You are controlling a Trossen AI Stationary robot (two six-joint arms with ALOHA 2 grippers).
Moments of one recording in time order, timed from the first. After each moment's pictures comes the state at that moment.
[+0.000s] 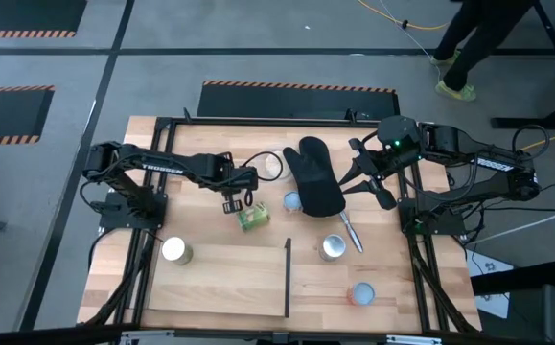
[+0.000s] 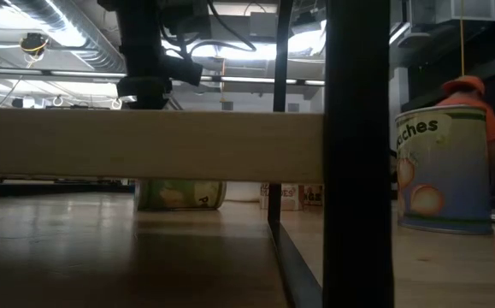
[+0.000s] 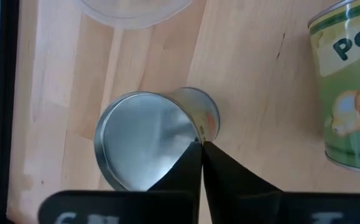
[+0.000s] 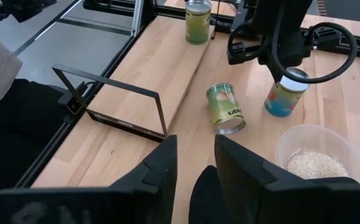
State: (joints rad) left arm 0.07 1.55 1.11 -0.90 -0.33 -0.15; right arm -0.15 1.09 1.29 -0.85 -0.44 -0.27
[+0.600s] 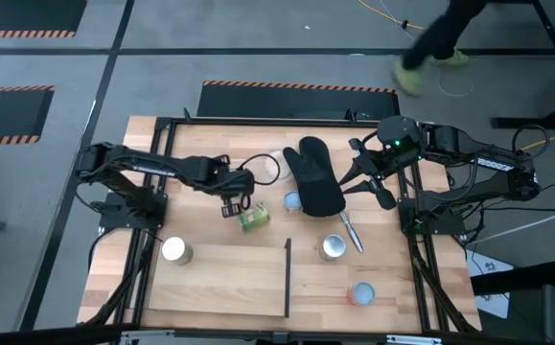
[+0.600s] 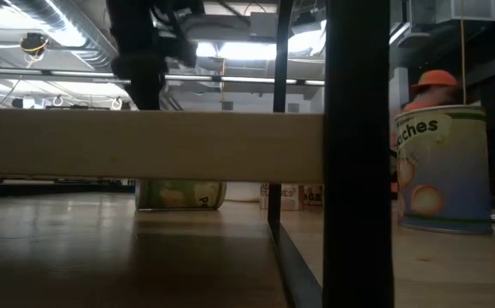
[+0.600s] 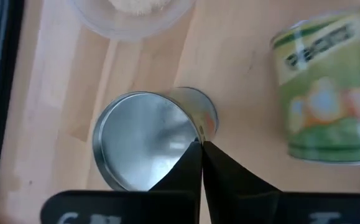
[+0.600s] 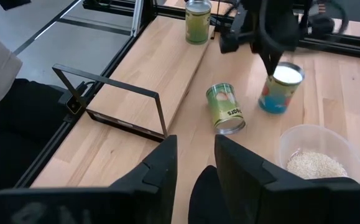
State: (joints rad) left arm 0.01 1.48 1.11 -0.91 -0.33 -0.23; right arm -0.15 1.09 1.29 -0.85 -0.44 -0.27
